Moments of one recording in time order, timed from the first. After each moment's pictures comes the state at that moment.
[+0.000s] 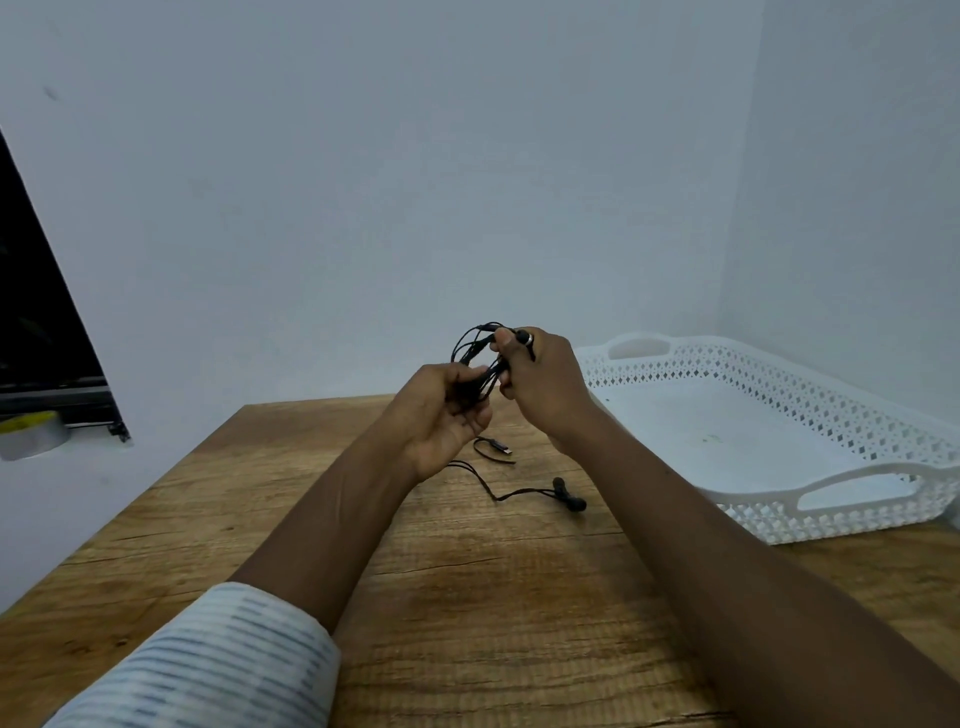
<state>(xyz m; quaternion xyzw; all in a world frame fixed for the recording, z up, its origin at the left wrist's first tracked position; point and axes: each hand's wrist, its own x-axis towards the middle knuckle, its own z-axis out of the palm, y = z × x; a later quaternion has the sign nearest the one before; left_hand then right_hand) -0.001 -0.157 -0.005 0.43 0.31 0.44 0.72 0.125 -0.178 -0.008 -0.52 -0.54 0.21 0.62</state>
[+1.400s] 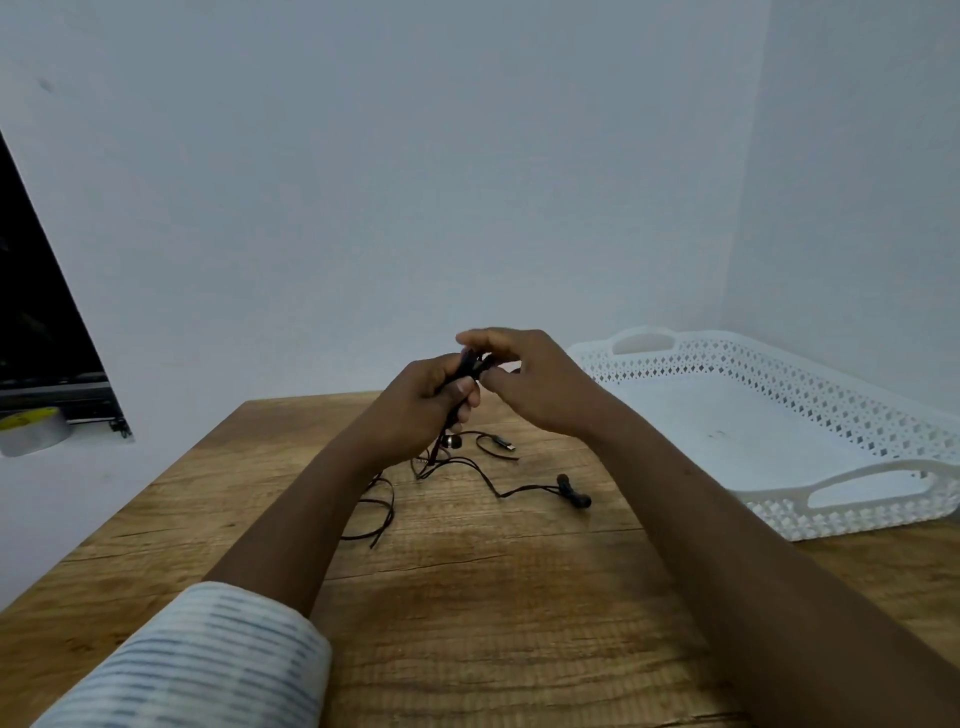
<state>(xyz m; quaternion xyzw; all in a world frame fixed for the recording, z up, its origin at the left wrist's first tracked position) -0.033 -0.143 -0.015 0.83 0.27 0.34 0.34 0.128 -0.193 0.002 -0.52 -0.71 0.14 0.46</state>
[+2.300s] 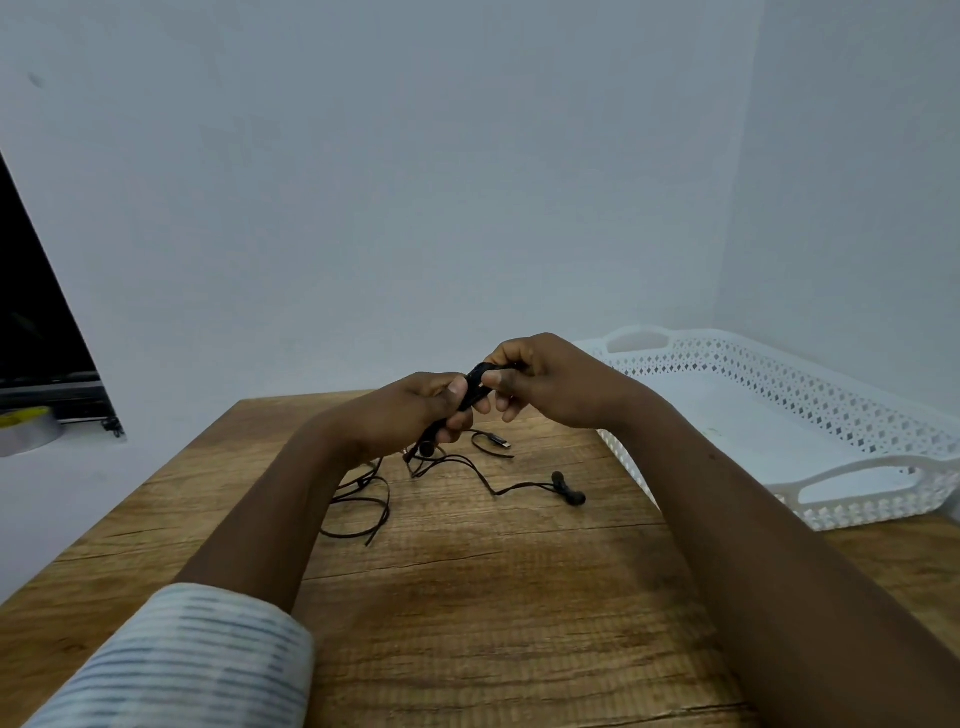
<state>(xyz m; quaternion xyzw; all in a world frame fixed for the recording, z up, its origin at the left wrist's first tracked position) -0.044 -0.147 -0.003 0.84 0.27 0.18 0.43 0.153 -0.198 0.005 -0.49 -0.75 0.22 0.38</state>
